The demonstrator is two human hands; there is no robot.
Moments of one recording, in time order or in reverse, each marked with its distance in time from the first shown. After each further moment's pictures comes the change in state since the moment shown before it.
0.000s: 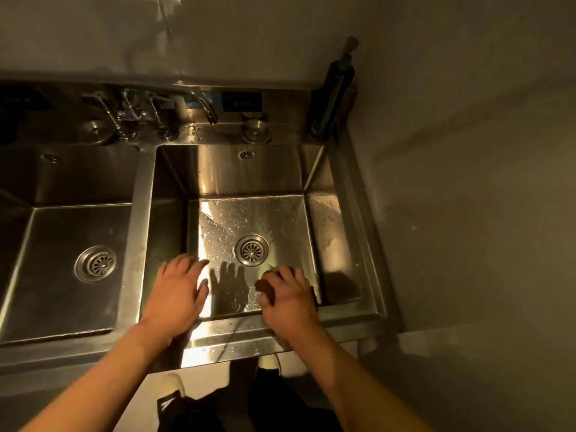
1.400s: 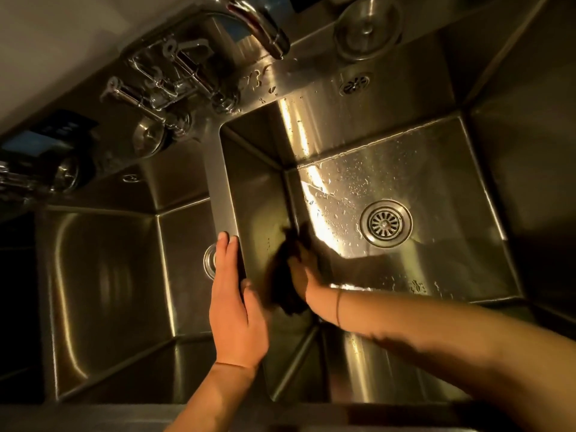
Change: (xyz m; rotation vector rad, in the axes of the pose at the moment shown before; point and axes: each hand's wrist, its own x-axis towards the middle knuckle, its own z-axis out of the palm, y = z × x) left_hand 0.060 -0.094 0.001 -0.387 0.317 -0.231; right_hand 0.198 -0.149 0.227 1.405 -0.434 0.766
